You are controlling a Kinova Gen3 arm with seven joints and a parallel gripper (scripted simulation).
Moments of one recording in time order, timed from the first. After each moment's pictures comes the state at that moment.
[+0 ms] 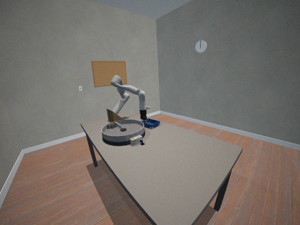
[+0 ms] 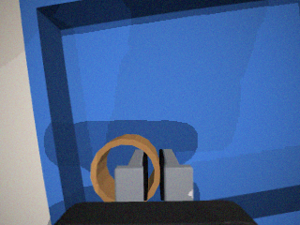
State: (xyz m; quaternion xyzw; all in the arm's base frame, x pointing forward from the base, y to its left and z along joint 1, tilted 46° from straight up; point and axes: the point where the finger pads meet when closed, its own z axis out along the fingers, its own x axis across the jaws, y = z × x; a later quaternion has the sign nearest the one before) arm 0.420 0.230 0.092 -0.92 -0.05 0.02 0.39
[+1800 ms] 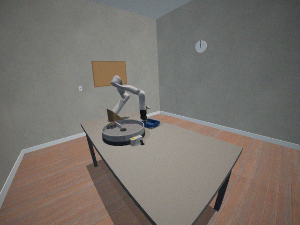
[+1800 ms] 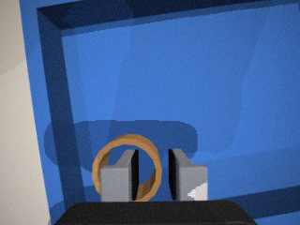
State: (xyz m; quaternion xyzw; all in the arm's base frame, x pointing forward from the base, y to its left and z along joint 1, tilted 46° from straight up) arm 0.420 0.230 0.092 -0.92 -0.05 0.02 0.39
